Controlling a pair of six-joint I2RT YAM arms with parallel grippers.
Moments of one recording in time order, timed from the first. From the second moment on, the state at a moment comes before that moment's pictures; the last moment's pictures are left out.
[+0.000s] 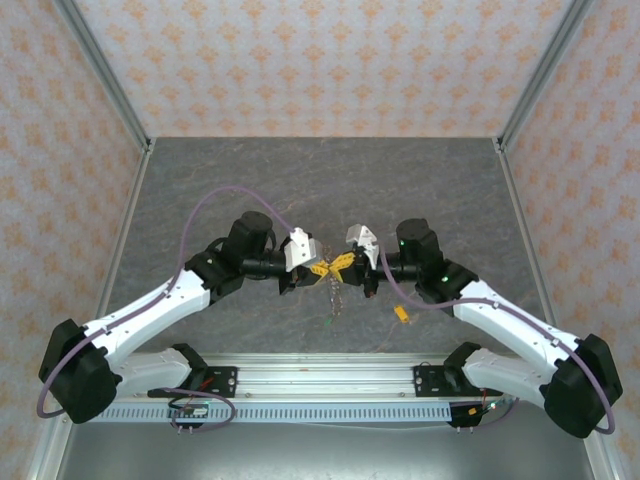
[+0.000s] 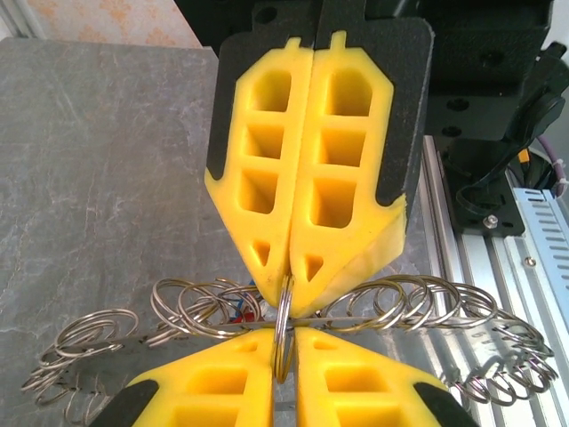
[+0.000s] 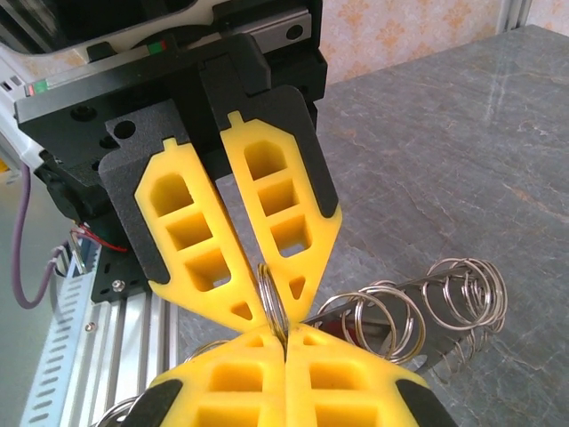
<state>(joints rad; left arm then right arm) -0.64 1.15 0.81 -0.23 0.64 0.37 0.66 1.03 0.68 -0.07 -0.70 -0.11</state>
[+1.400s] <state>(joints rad) -0.63 1.12 0.74 -0.11 0.69 0.26 0.64 1.04 0.61 0.02 -0.72 -0.04</state>
